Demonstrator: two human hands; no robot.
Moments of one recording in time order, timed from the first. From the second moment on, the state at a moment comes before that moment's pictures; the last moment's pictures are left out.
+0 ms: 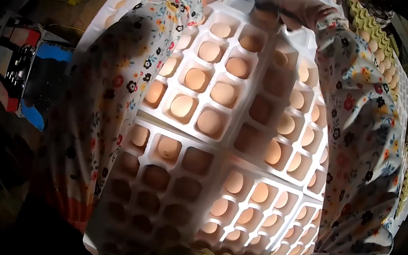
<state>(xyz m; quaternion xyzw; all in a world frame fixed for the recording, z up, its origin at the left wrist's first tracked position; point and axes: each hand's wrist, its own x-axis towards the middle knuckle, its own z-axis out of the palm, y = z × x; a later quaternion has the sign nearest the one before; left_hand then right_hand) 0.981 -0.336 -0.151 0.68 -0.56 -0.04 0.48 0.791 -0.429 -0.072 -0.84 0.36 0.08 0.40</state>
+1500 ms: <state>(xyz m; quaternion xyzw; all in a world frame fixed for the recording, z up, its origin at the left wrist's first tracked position) 0.206 0.090 -0.023 0.61 -0.41 -0.50 0.45 -0.114 0.083 -0.030 -0.33 0.49 -0.50 0.63</state>
